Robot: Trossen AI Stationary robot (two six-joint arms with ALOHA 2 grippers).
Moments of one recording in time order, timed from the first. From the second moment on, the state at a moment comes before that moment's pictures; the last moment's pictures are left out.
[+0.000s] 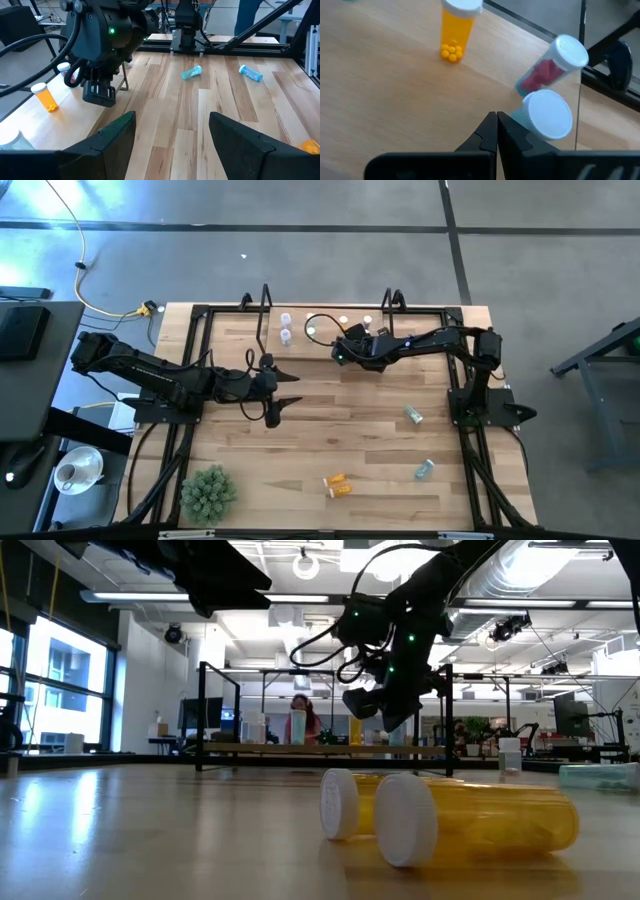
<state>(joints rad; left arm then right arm) -0.07 1.15 0.63 0.18 -0.37 -0.08 -0.24 1.86 1.18 -0.50 0.76 0.71</state>
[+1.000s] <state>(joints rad) -0.07 1.15 0.63 0.15 -0.37 -0.08 -0.12 1.74 1.28 -0.56 0.59 0.38</state>
